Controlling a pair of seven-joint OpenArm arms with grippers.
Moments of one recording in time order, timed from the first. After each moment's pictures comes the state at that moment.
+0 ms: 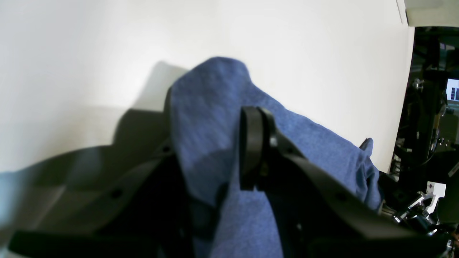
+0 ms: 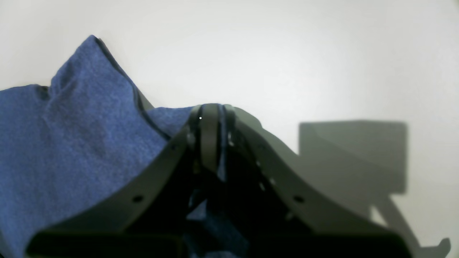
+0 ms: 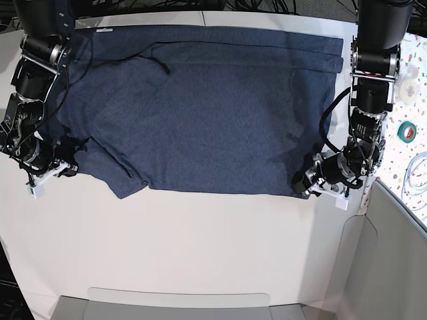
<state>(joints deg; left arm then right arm) -28.0 -24.9 10.2 39.5 -69.8 -8.5 43.8 25.3 22.5 25.2 49.0 30.1 32.0 -57.0</state>
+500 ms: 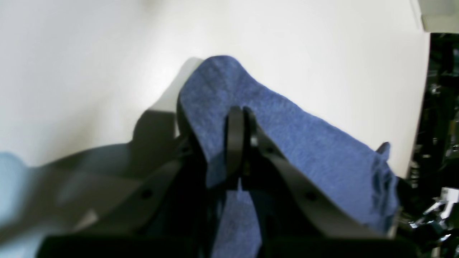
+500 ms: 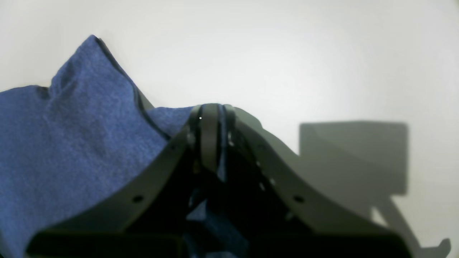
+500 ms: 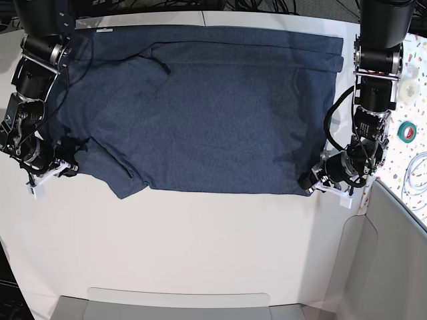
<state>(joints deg) -27.4 -25.7 10.2 42.6 -67.7 -7.1 43.8 24.9 22.1 25.2 49.9 30.2 32.0 -56.8</state>
